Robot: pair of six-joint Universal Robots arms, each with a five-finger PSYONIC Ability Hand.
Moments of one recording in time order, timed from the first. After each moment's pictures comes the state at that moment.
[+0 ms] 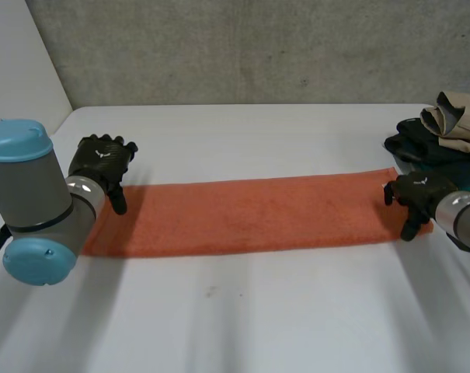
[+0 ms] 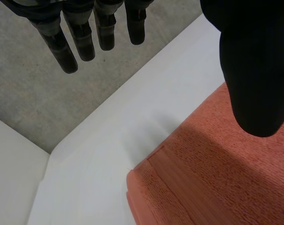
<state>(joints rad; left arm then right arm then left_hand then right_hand) 4.40 -2.06 -1.45 3.29 -1.64 3.59 1.62 -1.00 1.40 0.11 1.32 2.53 0.19 0.21 0.21 0.20 0.05 0.57 0.57 0.57 0.57 0.40</state>
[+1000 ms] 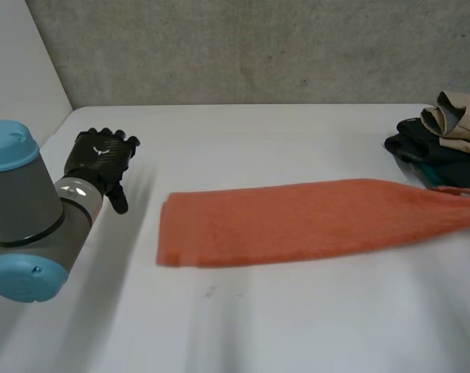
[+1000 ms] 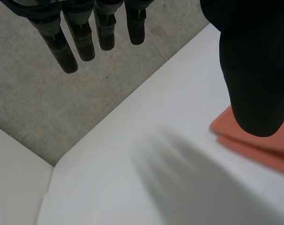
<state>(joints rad) 4.37 -1.94 -1.56 3.31 -1.64 3.58 1.25 -1.07 1.55 -0.17 1.31 2.31 0.19 0.21 0.21 0.20 0.05 0.89 1.17 1.19 1.20 1.01</state>
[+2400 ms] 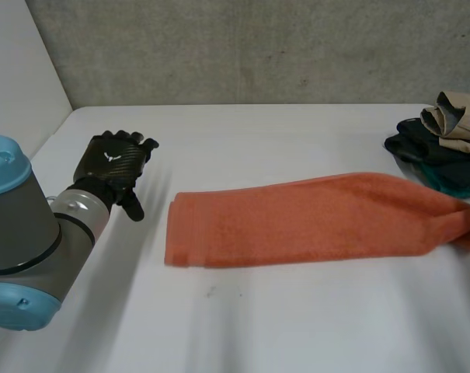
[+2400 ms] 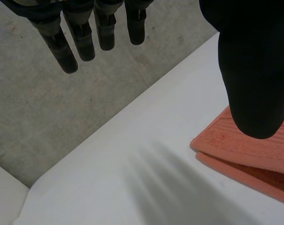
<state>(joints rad) 4.33 -1.83 -1.67 3.35 -1.57 3.51 1.32 -1.20 1.74 -0.21 1.27 2.38 0.19 0.21 0.21 0.20 0.05 1.01 1.03 1.02 1.02 0.84</state>
